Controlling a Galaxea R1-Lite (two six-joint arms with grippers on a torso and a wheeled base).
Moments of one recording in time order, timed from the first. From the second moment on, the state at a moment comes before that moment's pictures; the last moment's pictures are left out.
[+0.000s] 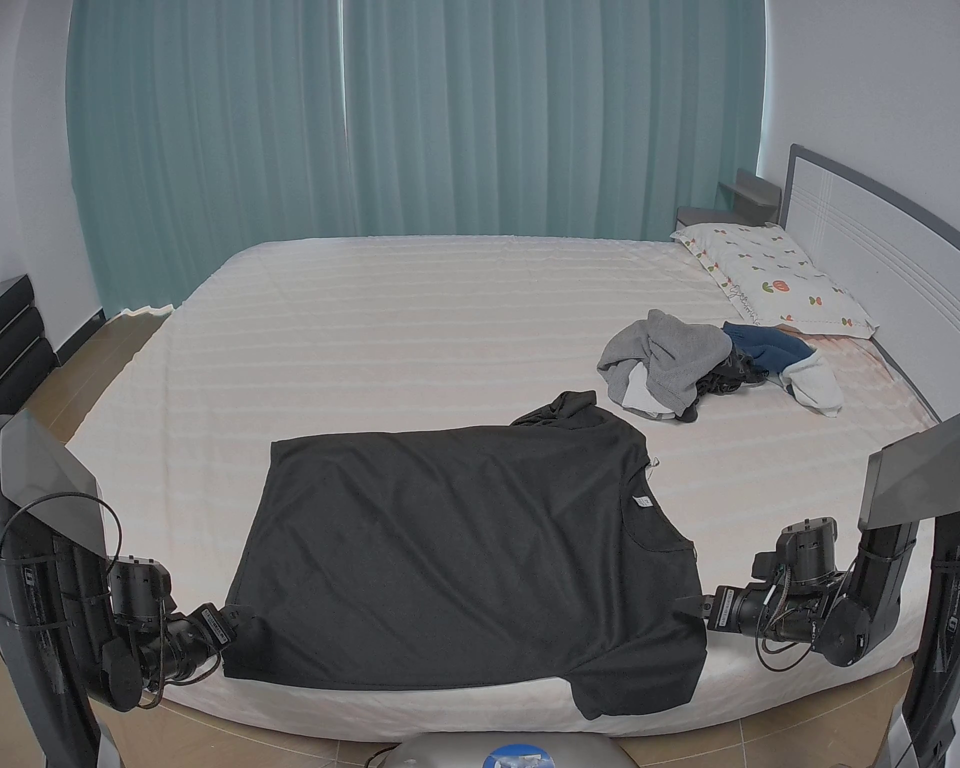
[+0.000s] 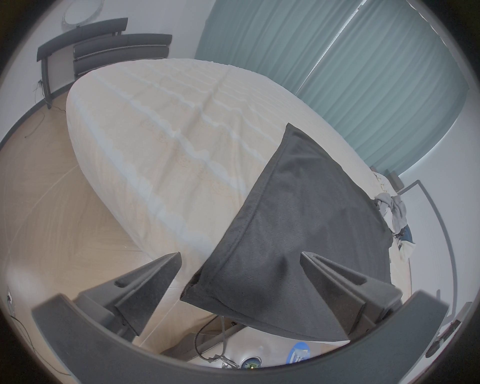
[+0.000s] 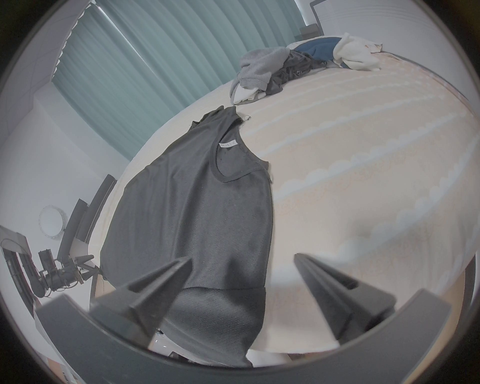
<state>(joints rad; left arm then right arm) 0.08 2.27 -0.02 -1.45 -0.07 -0.62 0.19 2.25 -0.28 -1.24 0.18 0.44</state>
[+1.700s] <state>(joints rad) 0.08 2.24 -0.02 -1.55 -0.07 -0.70 0.16 2.22 -0.22 -1.35 0.20 0.63</state>
